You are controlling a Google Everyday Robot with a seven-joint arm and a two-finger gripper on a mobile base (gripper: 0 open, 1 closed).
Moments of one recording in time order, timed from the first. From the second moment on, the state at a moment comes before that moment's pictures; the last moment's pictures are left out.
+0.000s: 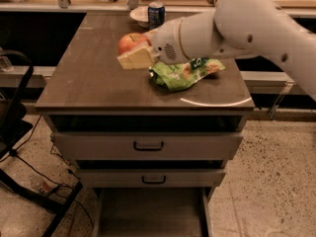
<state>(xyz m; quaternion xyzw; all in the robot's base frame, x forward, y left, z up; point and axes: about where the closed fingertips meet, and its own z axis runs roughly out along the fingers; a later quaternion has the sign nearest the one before) 0.593 0.051 0.955 -0.46 0.70 0.27 0.47</state>
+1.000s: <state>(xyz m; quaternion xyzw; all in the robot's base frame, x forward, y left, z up) 0.467 -0.032 0.880 -0.45 0.72 0.30 0.43</state>
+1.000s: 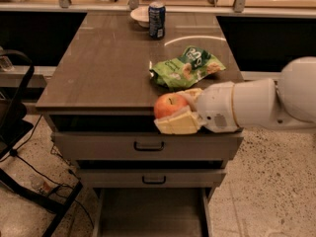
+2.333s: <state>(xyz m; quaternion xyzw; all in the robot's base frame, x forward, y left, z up) 0.413 -0.063 0.750 -0.45 0.72 0.33 0.41</state>
